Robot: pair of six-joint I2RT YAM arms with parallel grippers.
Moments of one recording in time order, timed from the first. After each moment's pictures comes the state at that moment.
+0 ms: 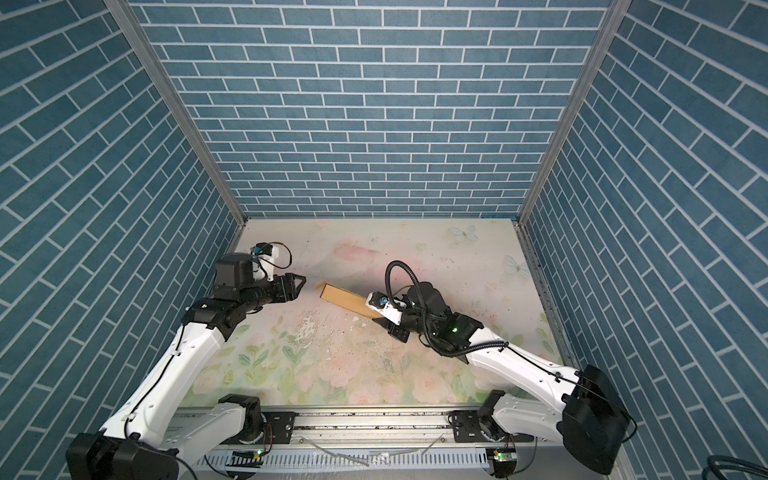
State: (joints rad) left arm -0.15 1.00 0.86 -0.48 0.29 -0.26; right arm 0.87 1.15 0.75 -0.13 -0.25 -0.38
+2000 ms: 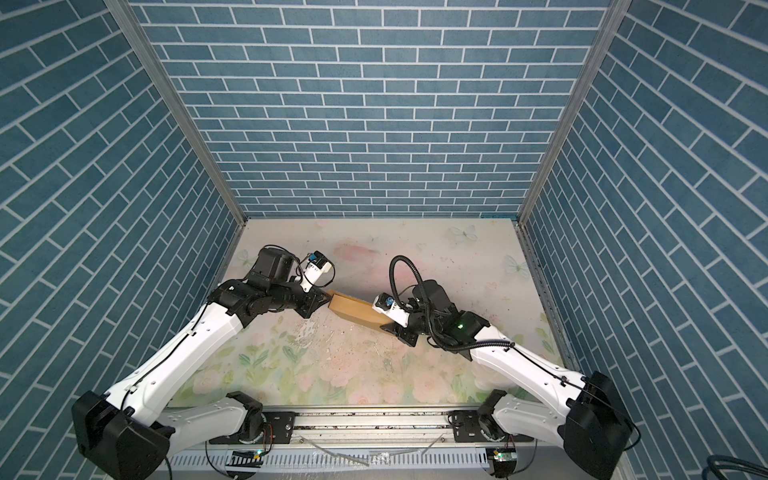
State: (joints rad) left arm -0.44 1.17 1.06 -0.76 0.35 0.09; right arm 0.82 1.12 0.75 -0.28 -0.35 -0.38
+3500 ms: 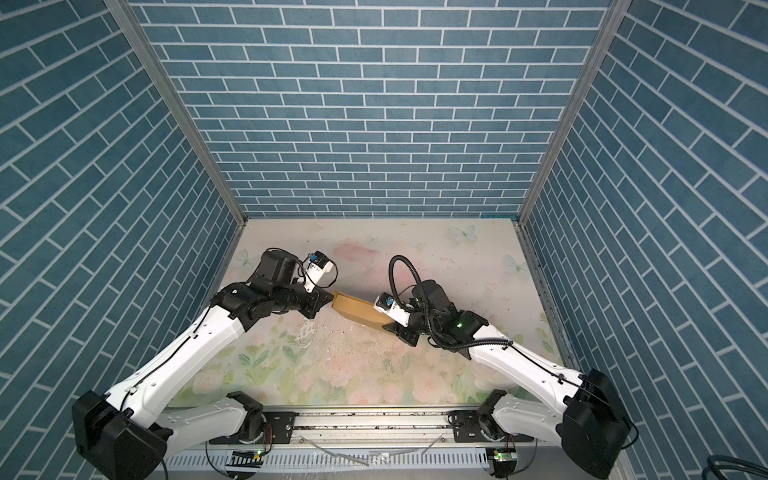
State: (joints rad) left arm -0.48 1.16 1.03 -0.70 0.33 0.00; right arm 0.82 1.14 0.75 -0.30 -0.32 -0.38
